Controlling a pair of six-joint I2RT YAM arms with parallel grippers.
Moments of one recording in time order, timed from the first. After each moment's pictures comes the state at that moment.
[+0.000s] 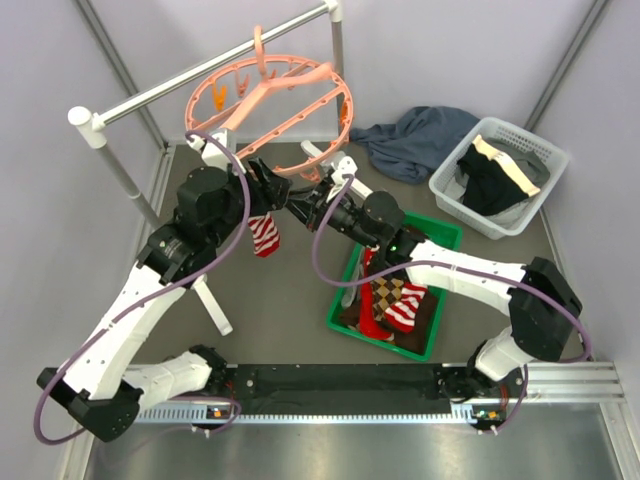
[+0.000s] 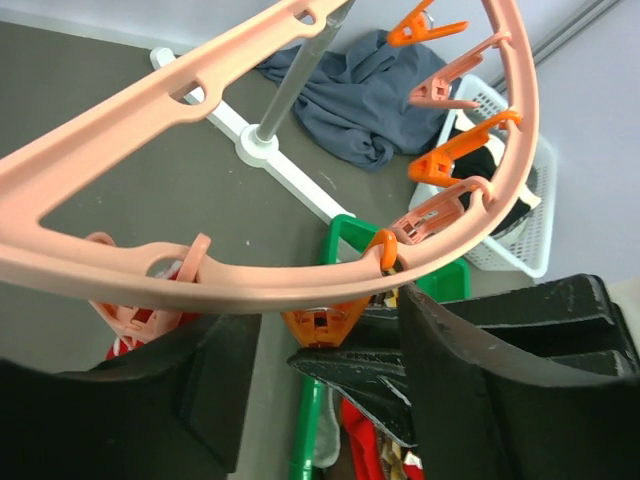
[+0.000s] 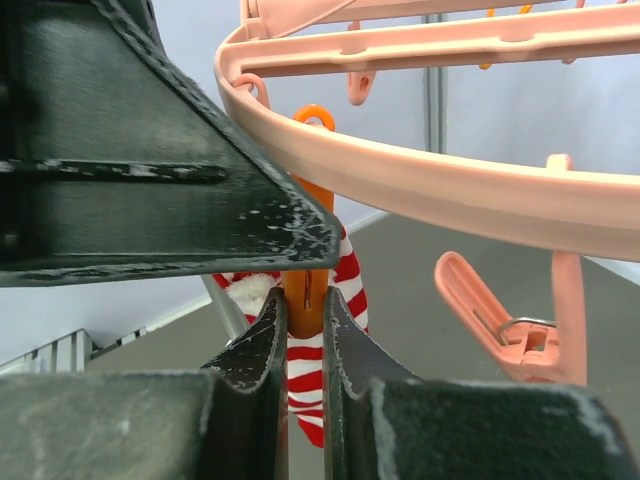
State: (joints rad) left arm -0.57 1.05 1.30 -0.47 -0.17 -0.58; right arm 0.92 1.53 1.09 0.68 -0.13 0.20
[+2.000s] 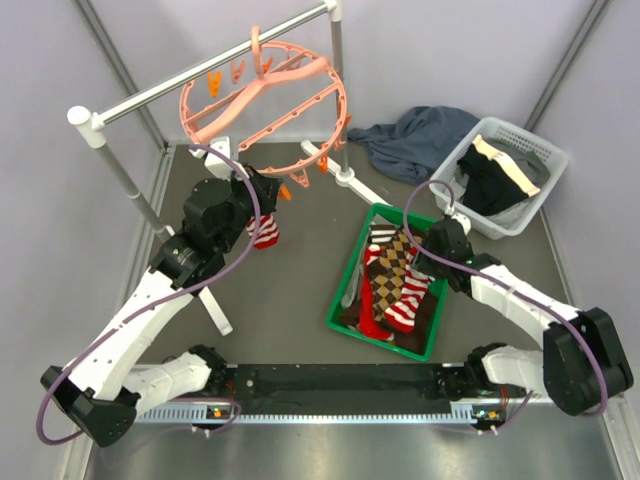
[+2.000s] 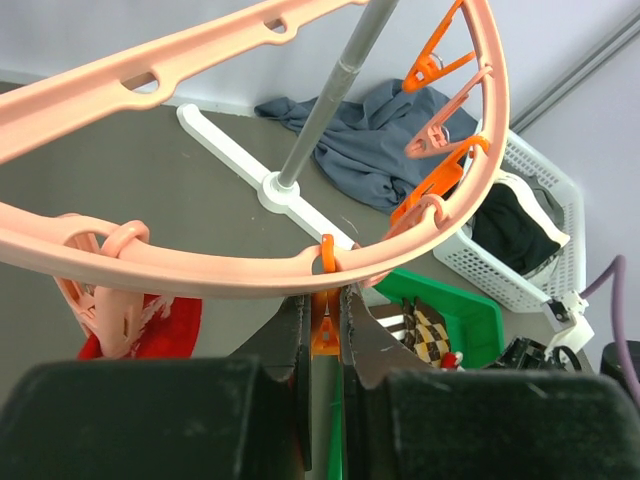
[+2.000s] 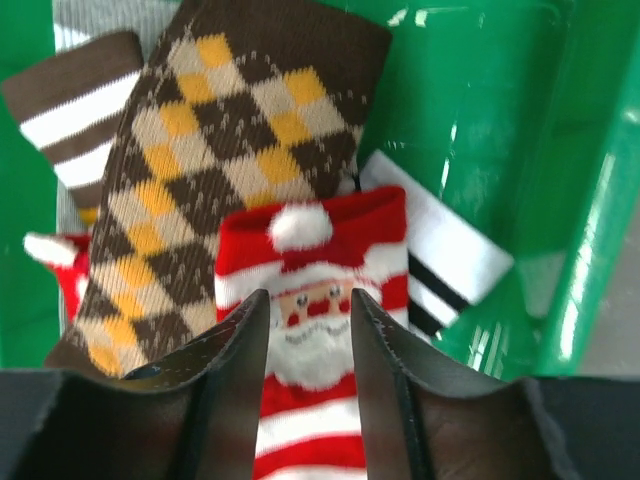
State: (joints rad) left arm -0.58 1.01 1.14 -0.24 -0.25 -0.49; right arm 0.39 1.19 0.60 -0.24 0.16 0.67
